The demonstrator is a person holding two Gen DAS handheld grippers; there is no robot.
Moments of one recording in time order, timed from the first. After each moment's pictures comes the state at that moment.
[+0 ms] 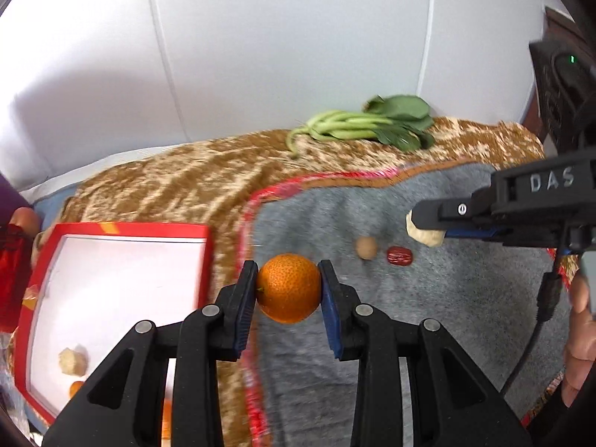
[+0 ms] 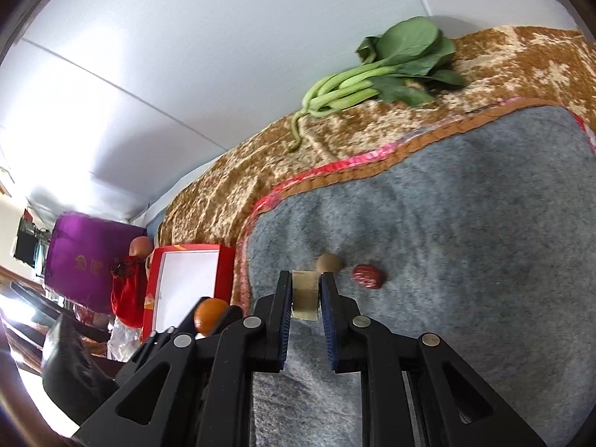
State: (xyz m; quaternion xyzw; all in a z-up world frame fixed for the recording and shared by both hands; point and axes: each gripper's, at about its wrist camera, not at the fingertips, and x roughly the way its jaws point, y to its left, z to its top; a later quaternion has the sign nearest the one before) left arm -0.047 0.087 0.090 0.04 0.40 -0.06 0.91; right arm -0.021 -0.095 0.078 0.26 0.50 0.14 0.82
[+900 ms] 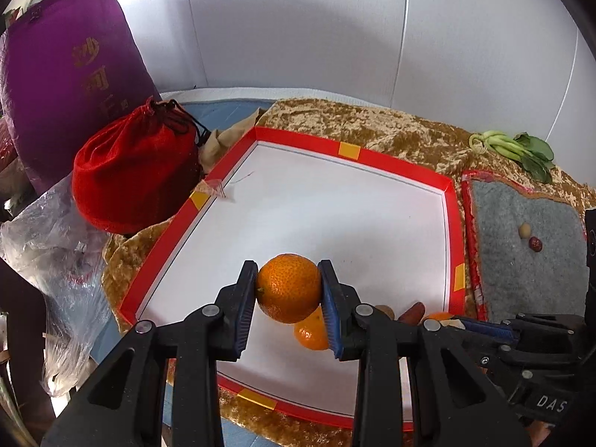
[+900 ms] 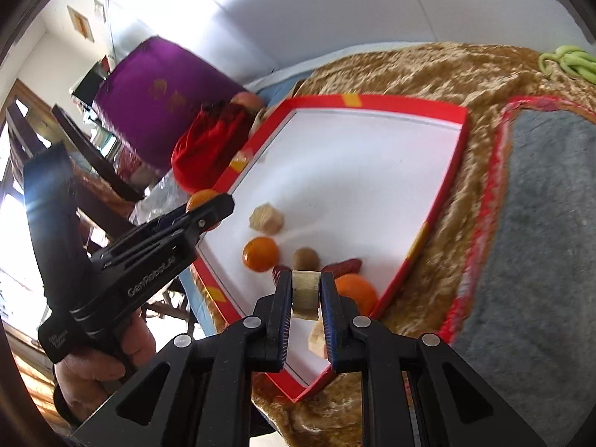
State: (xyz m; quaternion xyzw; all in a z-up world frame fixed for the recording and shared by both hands) left arm -0.114 0.279 0.069 -0.04 0.44 0.11 0.89; right arm -0.097 0.126 0.035 0.09 0.50 0.36 0.78
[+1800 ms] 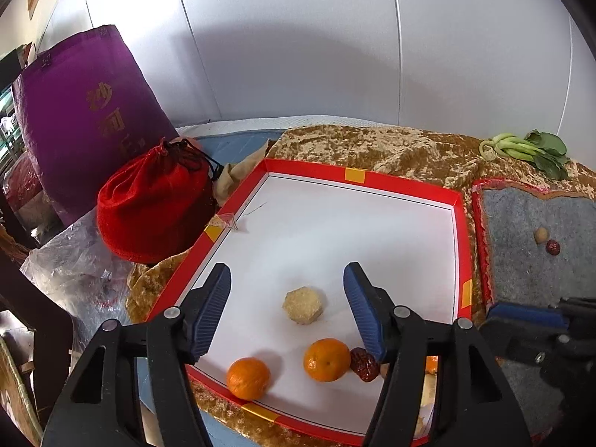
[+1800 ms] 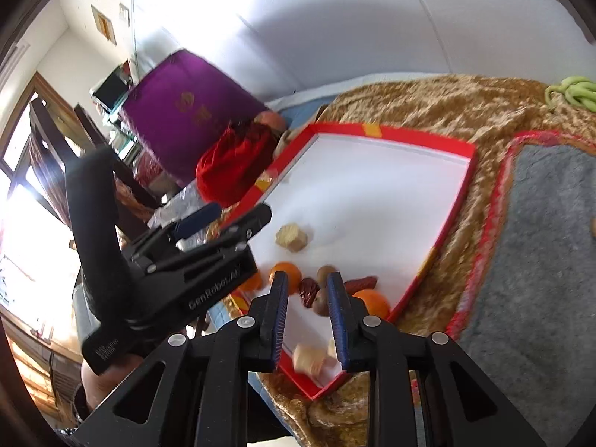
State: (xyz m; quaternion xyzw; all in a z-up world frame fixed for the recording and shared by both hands) left arm -0.112 0.259 0.087 0.02 0.39 0.15 0.91; right arm -0.094 0.099 0.073 0.12 0.45 0.37 0.80
